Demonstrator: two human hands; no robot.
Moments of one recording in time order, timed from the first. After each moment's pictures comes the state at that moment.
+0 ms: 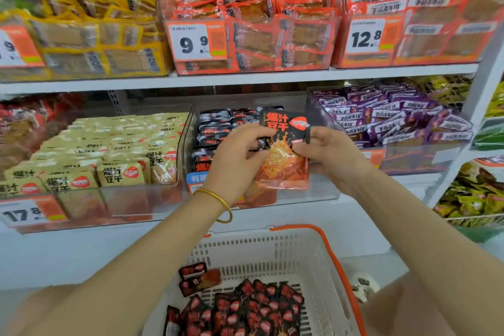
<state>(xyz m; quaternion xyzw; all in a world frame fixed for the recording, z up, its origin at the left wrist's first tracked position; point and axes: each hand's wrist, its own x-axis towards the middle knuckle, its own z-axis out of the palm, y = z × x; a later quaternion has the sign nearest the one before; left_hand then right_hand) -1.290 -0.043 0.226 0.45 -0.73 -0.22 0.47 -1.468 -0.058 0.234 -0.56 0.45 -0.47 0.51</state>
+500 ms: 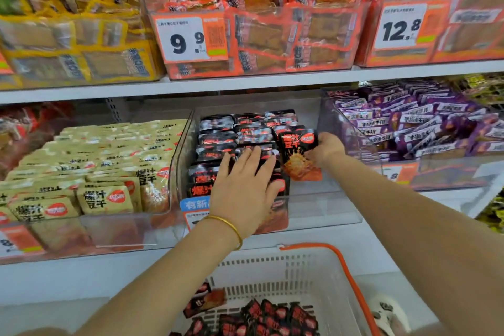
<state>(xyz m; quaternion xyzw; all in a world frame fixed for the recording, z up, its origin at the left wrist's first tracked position) -1.288 -0.100 0.180 0.59 -0.80 0.10 0.08 -1.470 -0.224 0.171 -0.57 0.72 -0.31 0.26</state>
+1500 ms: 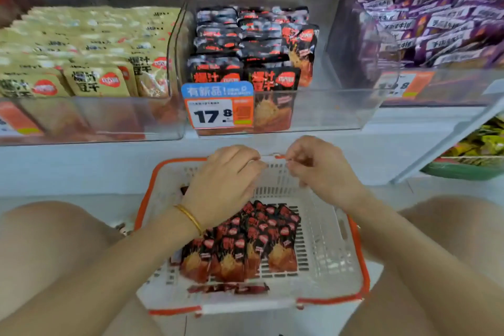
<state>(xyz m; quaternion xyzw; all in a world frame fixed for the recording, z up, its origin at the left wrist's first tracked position) -1.242 -0.003 0.088 0.41 -0.89 0.07 0.18 -1.442 -0.021 0.113 -0.70 0.57 -0.29 0.32</state>
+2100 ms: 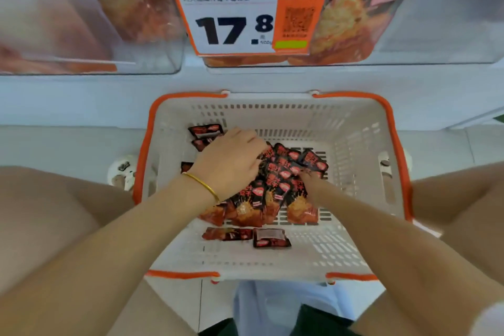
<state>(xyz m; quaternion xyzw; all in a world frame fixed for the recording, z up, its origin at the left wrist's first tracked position) -1.214 -0.026 -0.011 0.52 -0.83 -0.19 -0.01 -1.443 -0.032 -0.196 -0.69 0.57 0.31 0.32</state>
